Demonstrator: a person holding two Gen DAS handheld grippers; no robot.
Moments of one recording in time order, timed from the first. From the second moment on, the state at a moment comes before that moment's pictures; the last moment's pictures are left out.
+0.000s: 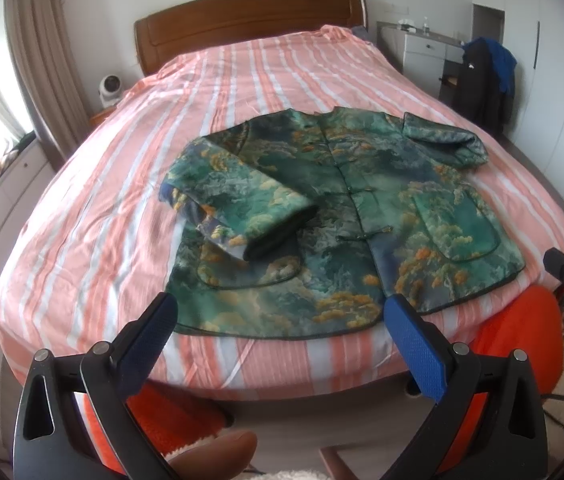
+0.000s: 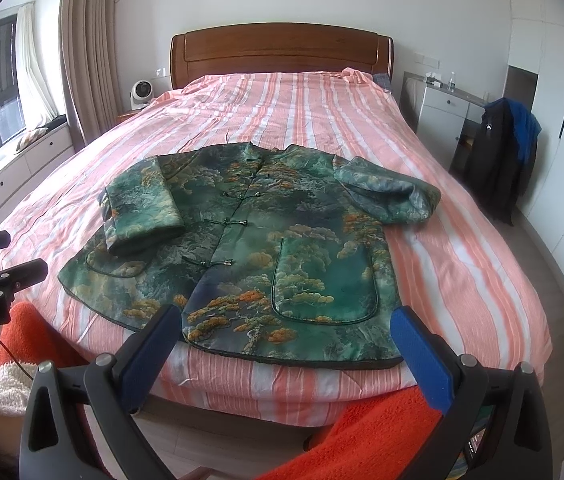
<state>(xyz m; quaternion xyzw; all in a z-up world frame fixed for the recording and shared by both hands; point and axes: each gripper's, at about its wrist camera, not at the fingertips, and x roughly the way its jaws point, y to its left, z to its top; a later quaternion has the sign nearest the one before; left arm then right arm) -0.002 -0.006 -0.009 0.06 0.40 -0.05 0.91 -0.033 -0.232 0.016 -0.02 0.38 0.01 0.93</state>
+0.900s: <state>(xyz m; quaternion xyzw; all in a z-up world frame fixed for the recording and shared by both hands) -0.002 -0.007 -0.009 0.06 0.40 -0.05 0.91 -0.032 -0.232 0.016 -0.01 0.37 0.00 0.93</state>
